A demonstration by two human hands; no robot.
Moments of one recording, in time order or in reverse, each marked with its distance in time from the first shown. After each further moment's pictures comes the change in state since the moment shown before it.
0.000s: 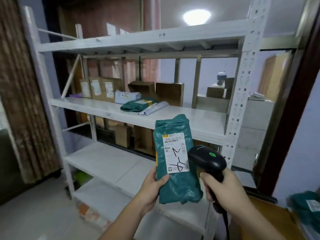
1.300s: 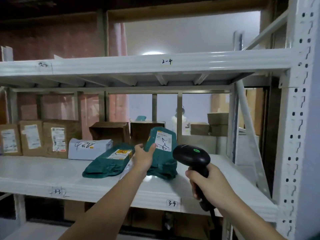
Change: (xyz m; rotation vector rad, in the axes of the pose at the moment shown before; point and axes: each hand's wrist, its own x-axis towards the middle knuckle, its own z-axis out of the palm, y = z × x) left_hand 0.421 0.192 -0.055 0.417 0.188 0.151; right_hand 0.294 -0.081 0.107 0.014 0.248 -0.123
